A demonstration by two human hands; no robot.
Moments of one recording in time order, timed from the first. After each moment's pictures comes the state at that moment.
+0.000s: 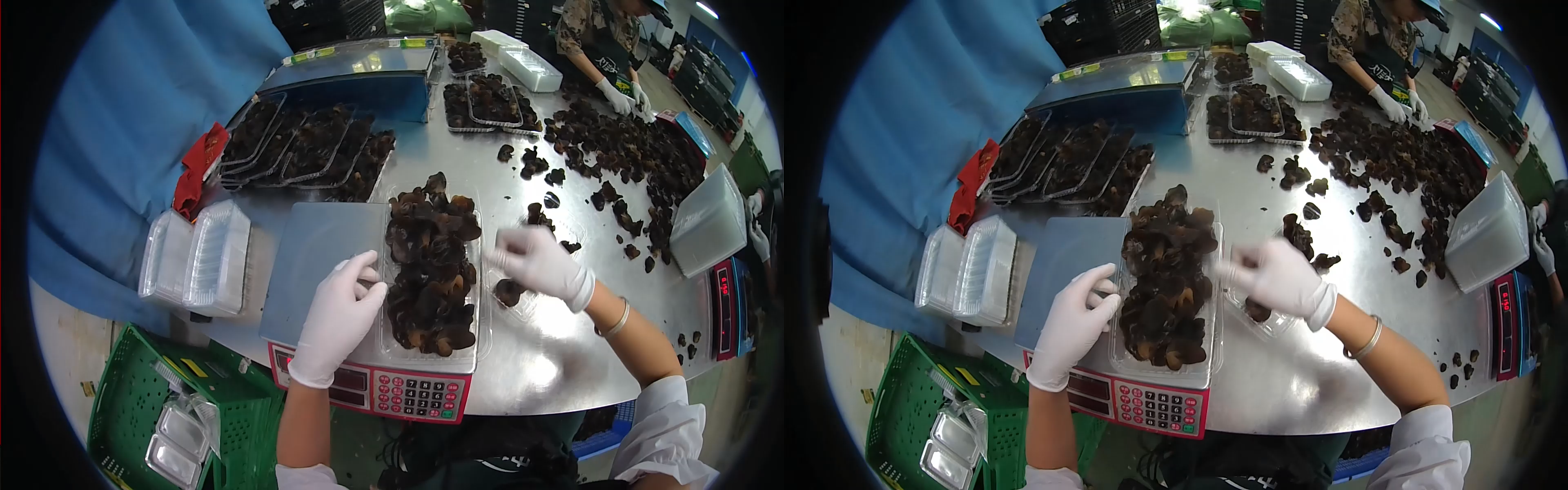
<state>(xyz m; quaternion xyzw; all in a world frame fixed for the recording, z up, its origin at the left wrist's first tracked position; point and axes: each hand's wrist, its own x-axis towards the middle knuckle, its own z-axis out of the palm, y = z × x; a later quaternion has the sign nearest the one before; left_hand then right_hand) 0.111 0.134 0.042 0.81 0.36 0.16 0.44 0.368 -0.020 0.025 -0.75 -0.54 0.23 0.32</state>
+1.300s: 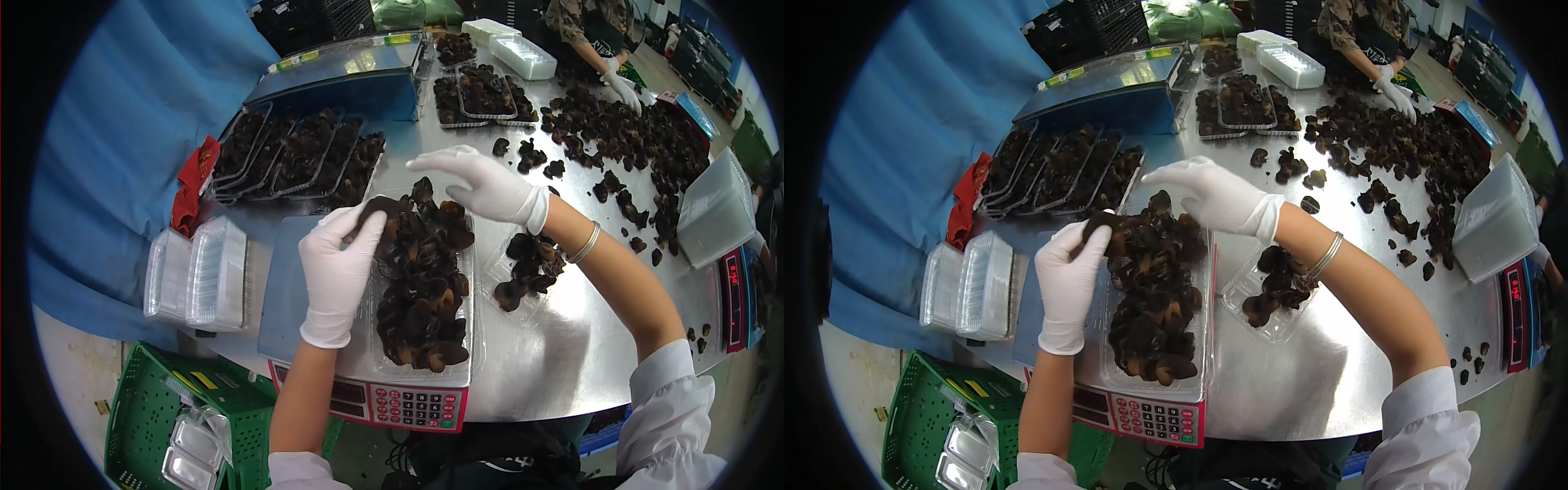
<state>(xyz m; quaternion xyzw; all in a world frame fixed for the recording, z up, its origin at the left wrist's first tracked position) 0.178 0.162 0.046 0.80 0.27 0.39 0.37 0.411 0.076 0.037 -0.59 -0.72 0.06 0.37</state>
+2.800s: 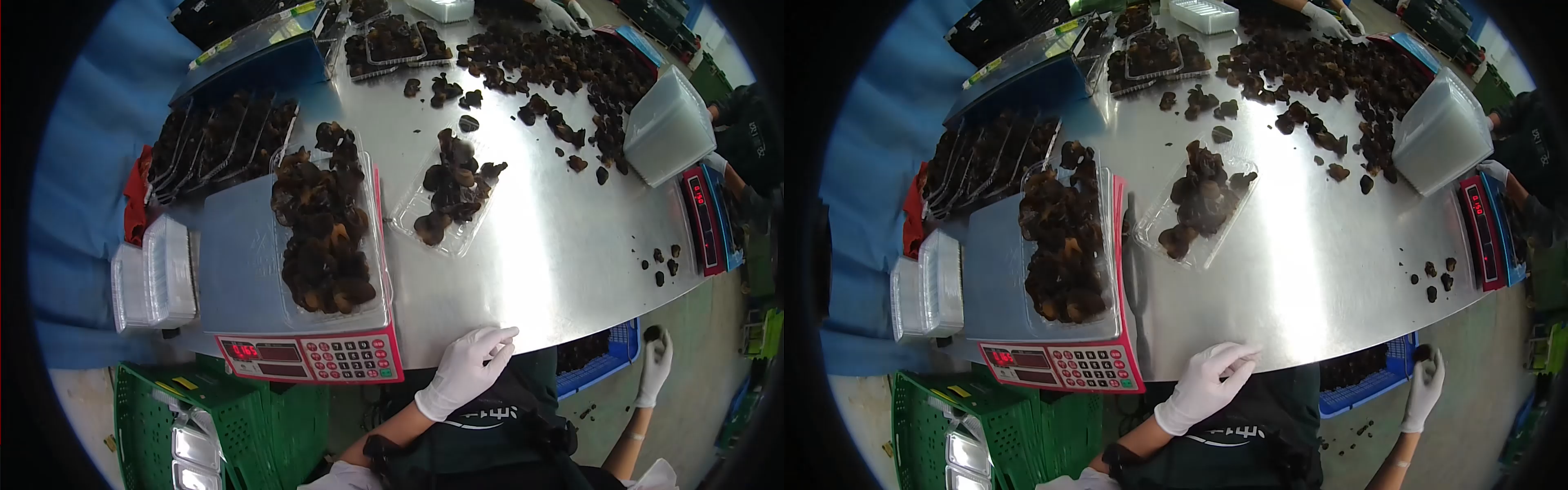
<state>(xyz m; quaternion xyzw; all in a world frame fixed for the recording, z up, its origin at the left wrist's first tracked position) 0.157 -0.105 -0.061 0.76 0.08 0.06 0.64 0.289 -0.524 -0.096 -0.92 0.04 -0.15 0.35</state>
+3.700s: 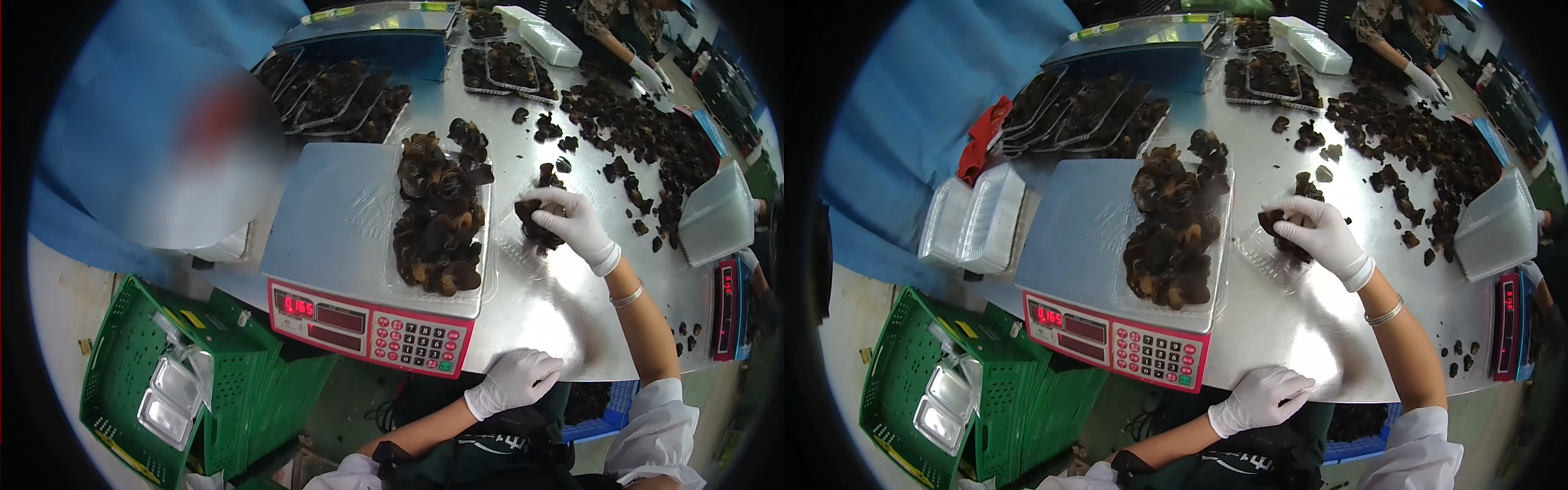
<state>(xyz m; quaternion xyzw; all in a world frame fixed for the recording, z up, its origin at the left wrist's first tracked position) 0.155 -0.110 -0.100 0.83 0.00 0.23 0.50 0.398 -0.065 -0.013 -0.66 -0.45 0.35 0.48</state>
